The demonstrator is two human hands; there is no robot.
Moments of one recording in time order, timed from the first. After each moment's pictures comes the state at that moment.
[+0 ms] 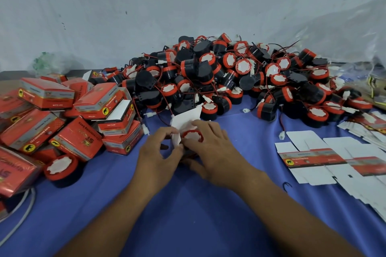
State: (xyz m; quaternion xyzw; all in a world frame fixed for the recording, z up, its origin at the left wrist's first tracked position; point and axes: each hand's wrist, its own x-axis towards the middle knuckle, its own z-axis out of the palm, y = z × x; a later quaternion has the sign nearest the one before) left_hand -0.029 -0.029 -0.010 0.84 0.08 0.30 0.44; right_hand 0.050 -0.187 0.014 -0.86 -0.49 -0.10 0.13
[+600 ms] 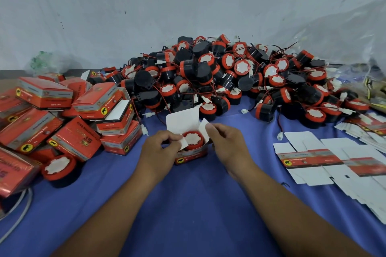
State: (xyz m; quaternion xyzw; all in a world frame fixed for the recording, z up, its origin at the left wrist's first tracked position) left_hand -0.007 -0.023 -0.012 0.79 0.14 0.23 0.55; right_hand 0.077 -0.184 0.000 -0.75 -0.18 0.05 0.63
